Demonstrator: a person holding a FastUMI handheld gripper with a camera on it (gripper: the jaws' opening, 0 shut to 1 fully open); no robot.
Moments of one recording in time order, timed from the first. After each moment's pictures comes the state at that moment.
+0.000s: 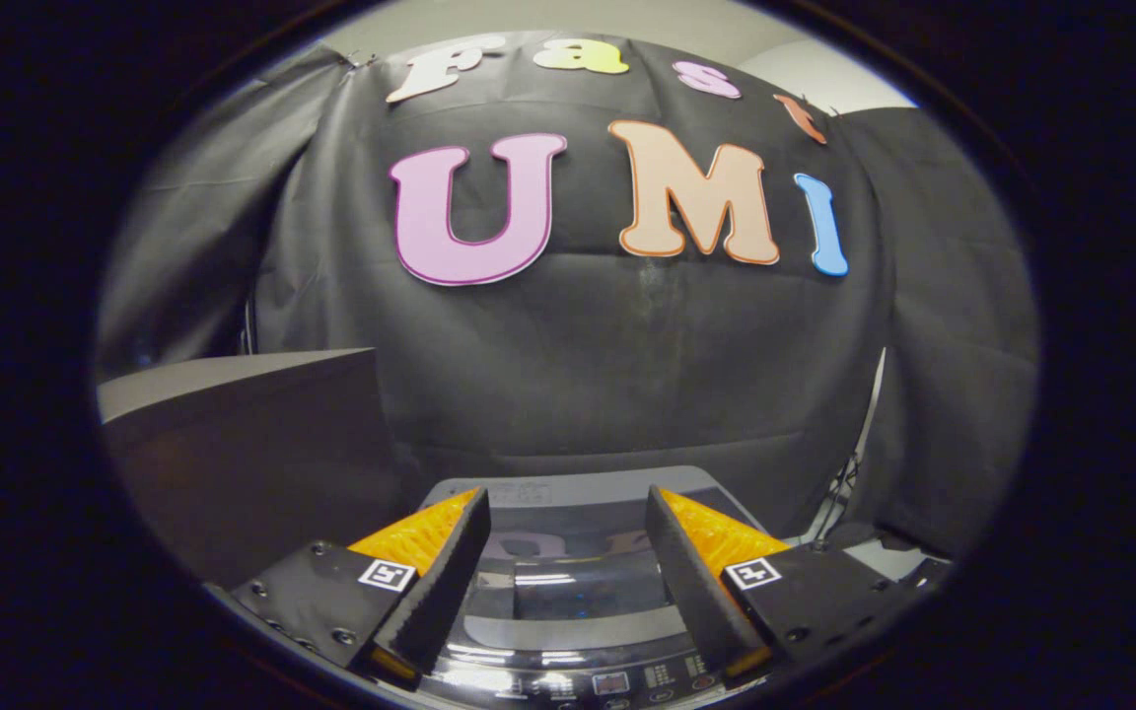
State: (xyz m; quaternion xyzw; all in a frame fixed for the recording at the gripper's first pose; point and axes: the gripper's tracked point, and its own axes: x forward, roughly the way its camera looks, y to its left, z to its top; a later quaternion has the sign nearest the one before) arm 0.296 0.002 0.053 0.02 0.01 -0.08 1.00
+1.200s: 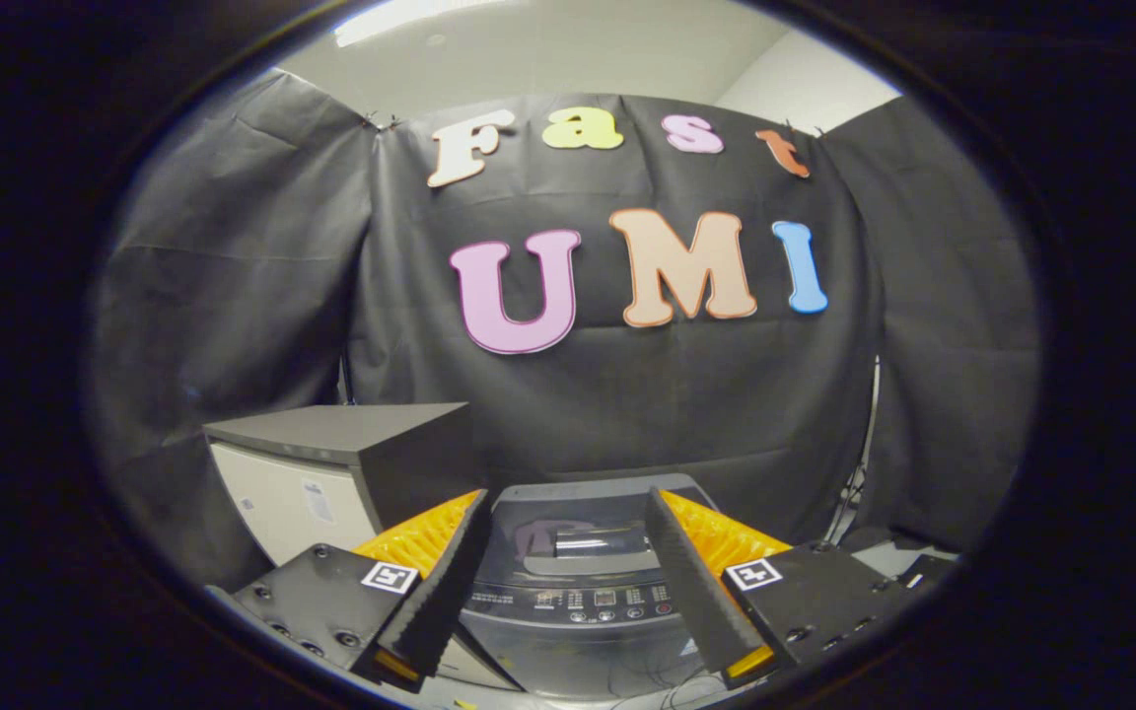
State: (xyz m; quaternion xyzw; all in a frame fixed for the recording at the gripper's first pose) arm 0.091 0.014 0.110 0.02 -0.05 -0.01 1.00
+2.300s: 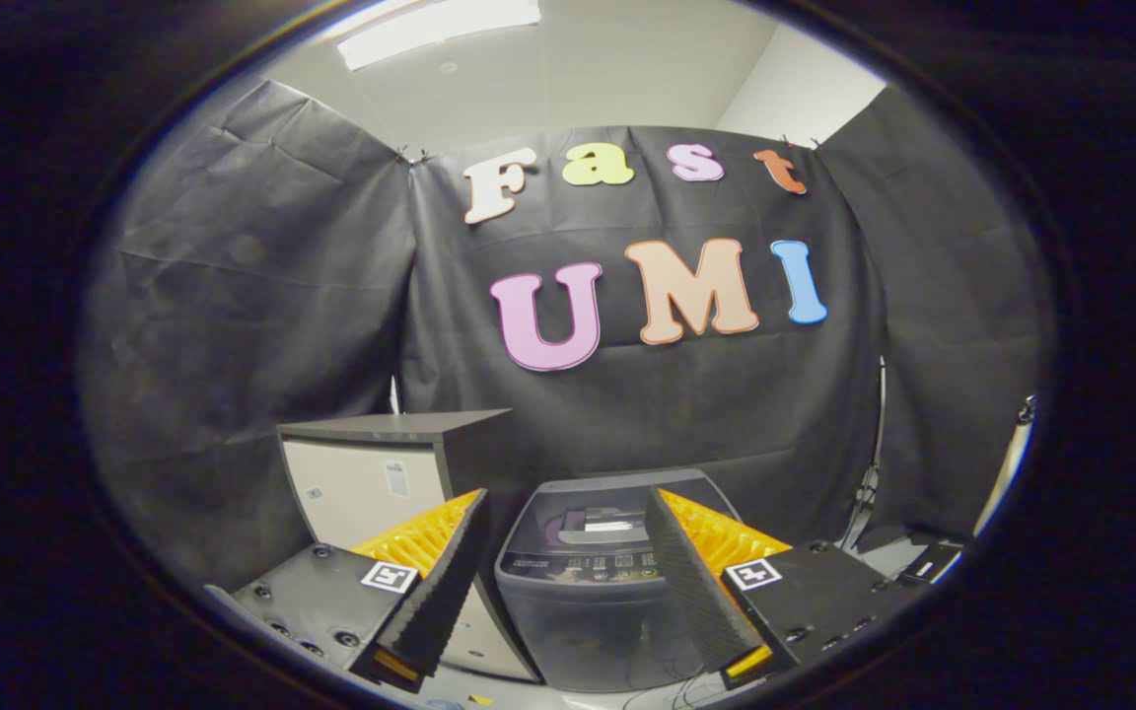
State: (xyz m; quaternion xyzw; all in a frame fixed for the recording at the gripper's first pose) arm -0.011 0.032 0.081 0.05 -0.10 0.02 0.99
